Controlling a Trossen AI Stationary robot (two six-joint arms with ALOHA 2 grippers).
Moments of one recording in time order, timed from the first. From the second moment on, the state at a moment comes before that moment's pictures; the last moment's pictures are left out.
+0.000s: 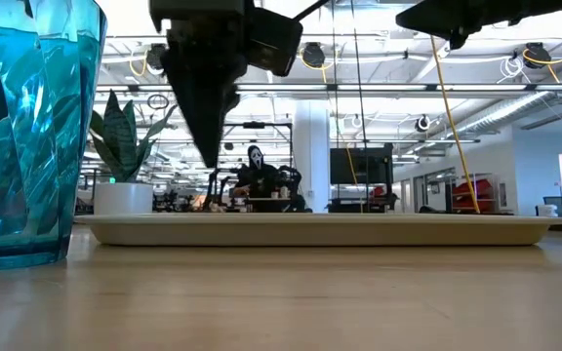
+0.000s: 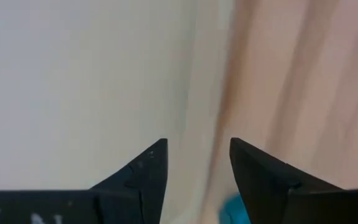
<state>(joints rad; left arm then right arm) -0.24 2.01 1.64 -1.08 -0.01 -0.40 0.11 0.66 0.45 0.23 0.47 -0.13</state>
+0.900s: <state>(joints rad) -0.13 2.15 1.58 -0.62 -0.12 -0.05 0.08 0.66 0.45 -0.03 0.63 -0.11</state>
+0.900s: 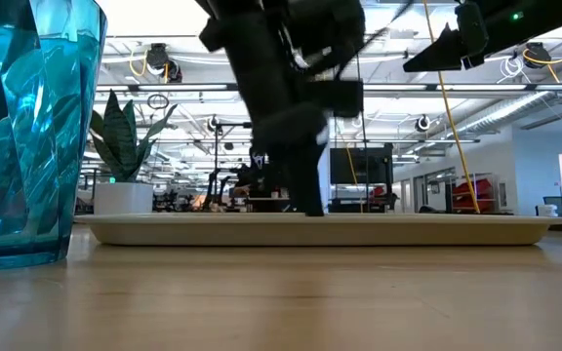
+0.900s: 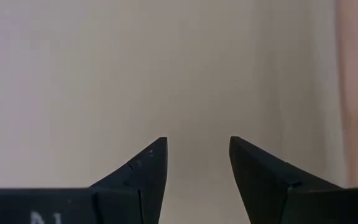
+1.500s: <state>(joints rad) -0.18 2.17 1.58 -0.64 -0.10 -0.09 0.08 0.66 0.45 0.01 0.63 -0.15</state>
